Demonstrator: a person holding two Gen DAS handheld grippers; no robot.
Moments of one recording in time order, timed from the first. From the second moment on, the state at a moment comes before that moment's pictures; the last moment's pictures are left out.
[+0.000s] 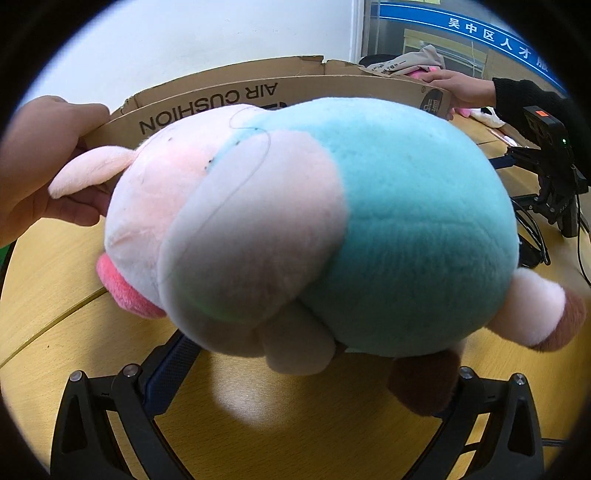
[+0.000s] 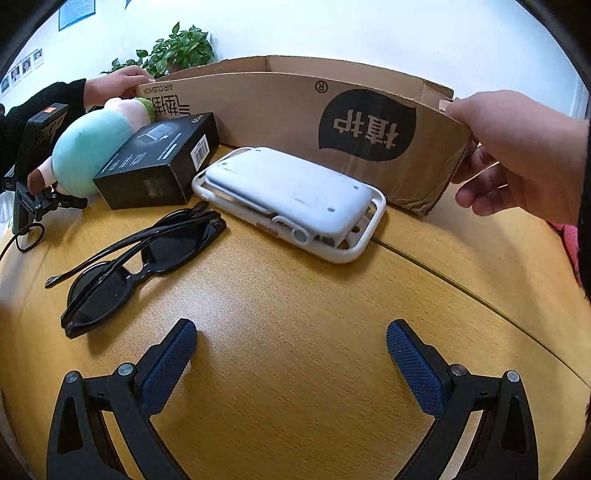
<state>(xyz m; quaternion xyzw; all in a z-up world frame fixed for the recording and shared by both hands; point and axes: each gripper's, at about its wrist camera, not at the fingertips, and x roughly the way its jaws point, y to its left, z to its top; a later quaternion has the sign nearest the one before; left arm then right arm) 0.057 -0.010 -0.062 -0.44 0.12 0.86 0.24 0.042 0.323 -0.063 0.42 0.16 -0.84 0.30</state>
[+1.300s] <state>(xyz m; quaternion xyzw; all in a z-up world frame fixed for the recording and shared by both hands) 0.070 -0.012 -0.061 -0.43 0.14 0.85 0.26 0.041 0.323 -0.063 0.42 0.16 -0.84 0.30</state>
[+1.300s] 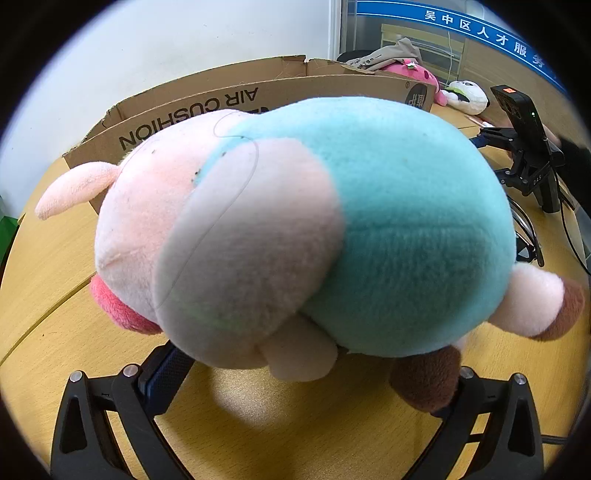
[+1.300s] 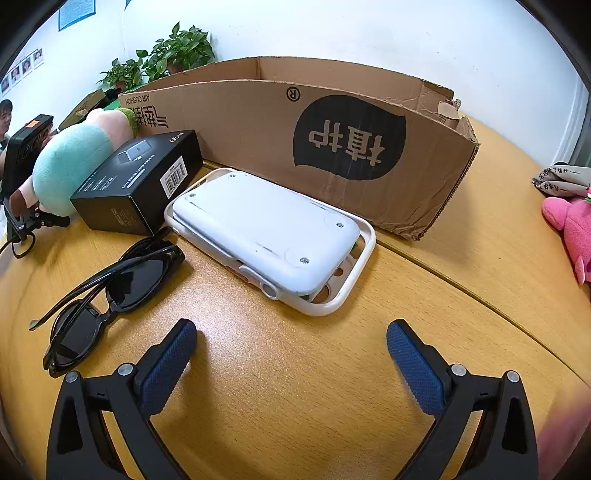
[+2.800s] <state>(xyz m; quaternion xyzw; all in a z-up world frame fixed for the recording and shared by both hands) 0.139 -0.047 -0.011 -0.39 0.00 0.91 0.15 0.144 0.334 -0.001 0.38 0.08 -0.90 0.20</state>
